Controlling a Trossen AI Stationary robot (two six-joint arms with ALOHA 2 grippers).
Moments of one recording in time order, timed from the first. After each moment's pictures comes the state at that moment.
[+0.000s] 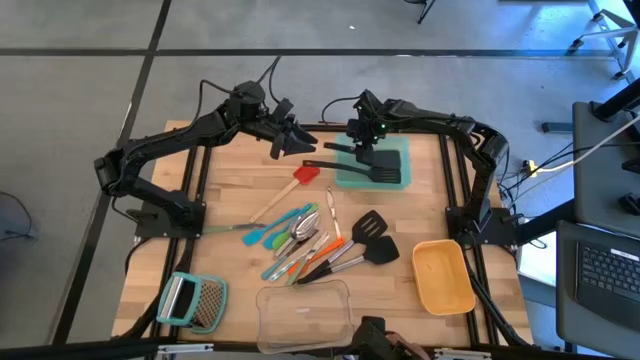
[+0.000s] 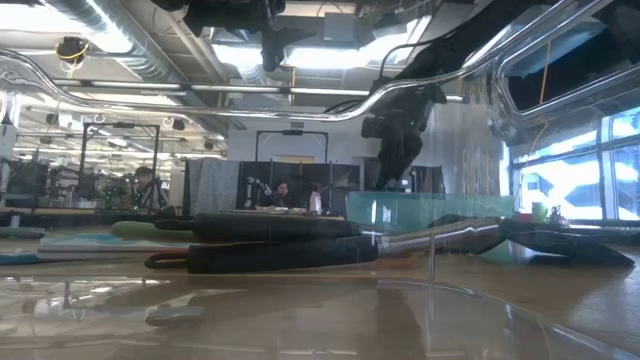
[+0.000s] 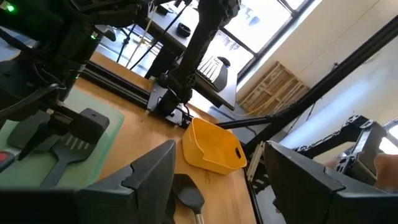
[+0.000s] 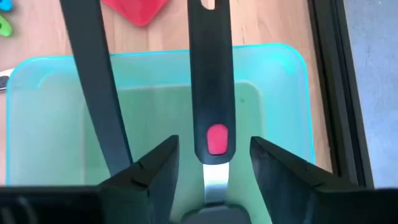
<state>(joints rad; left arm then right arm) 0.57 1.36 1.15 0.00 0.76 -0.48 -0.65 1.89 1.40 -0.67 -0.24 -0.53</state>
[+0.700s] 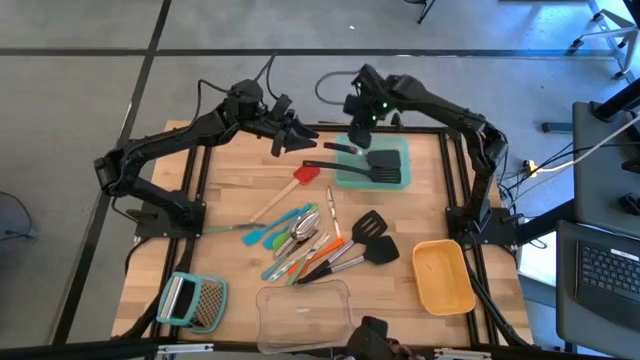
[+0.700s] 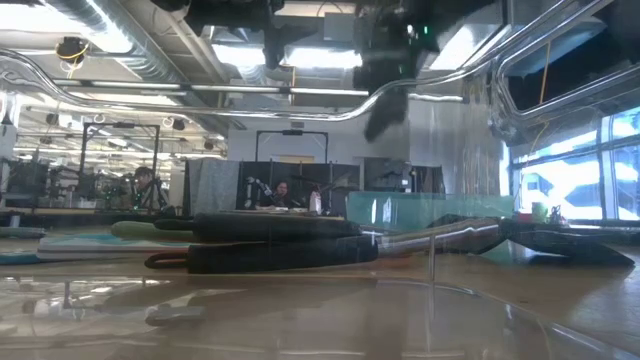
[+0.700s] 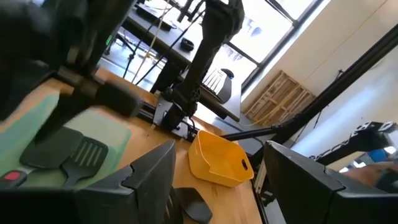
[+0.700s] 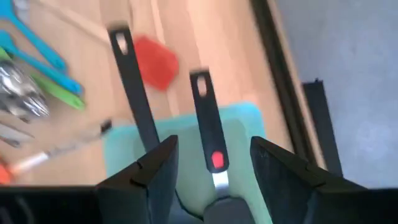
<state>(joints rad) 0.57 1.37 1.15 0.05 0.73 -0.48 -0.61 1.89 1.82 -1.04 -0.24 -0.34</state>
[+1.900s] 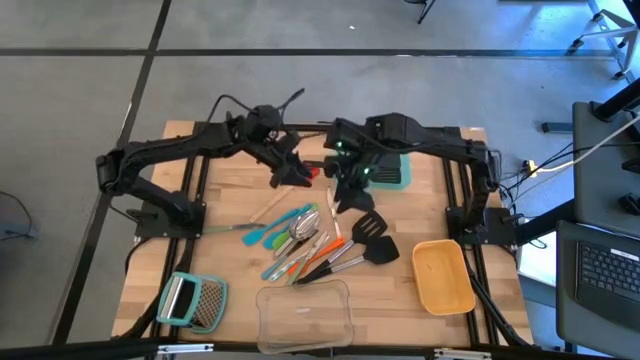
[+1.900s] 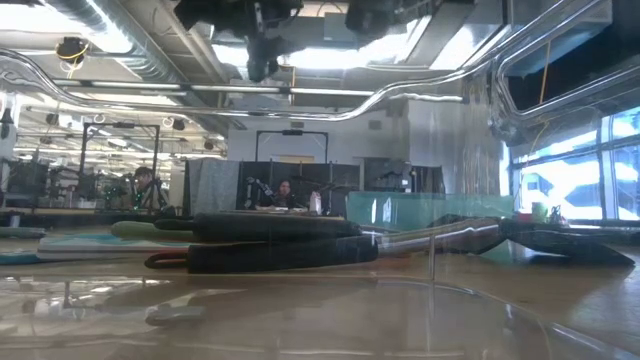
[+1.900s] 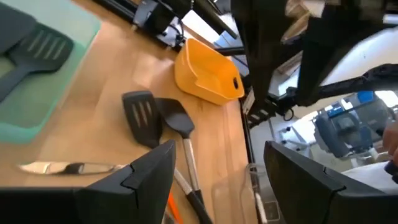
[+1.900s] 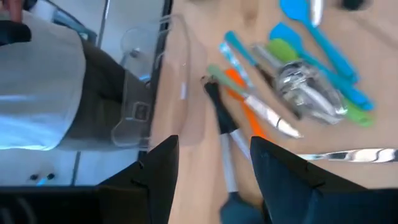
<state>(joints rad) 0.40 1.37 1.15 -0.31 0.70 -0.38 -0.11 1.89 2.10 -1.33 -0.60 -0.02</state>
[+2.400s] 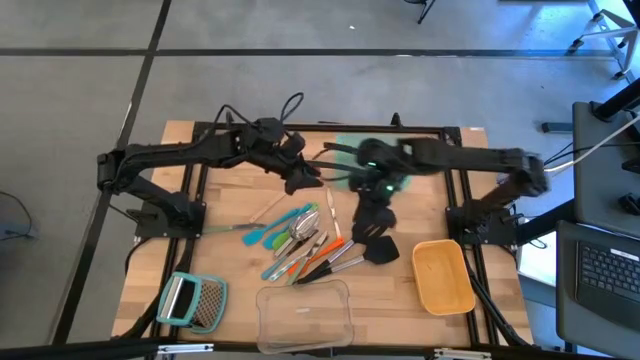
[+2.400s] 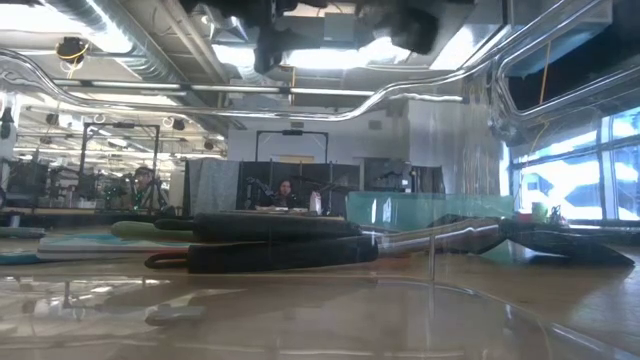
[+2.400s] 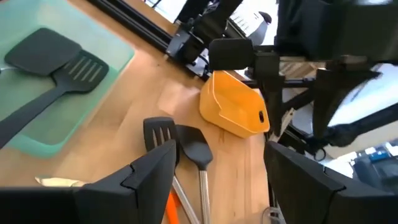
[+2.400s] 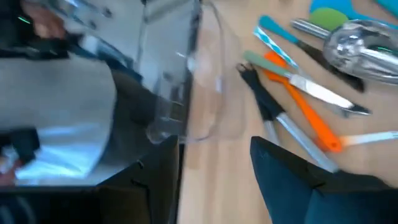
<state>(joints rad) 0.27 1.37 1.15 -0.22 0.38 -0.54 -0.05 1.49 1.42 -0.83 -0.71 0.27</state>
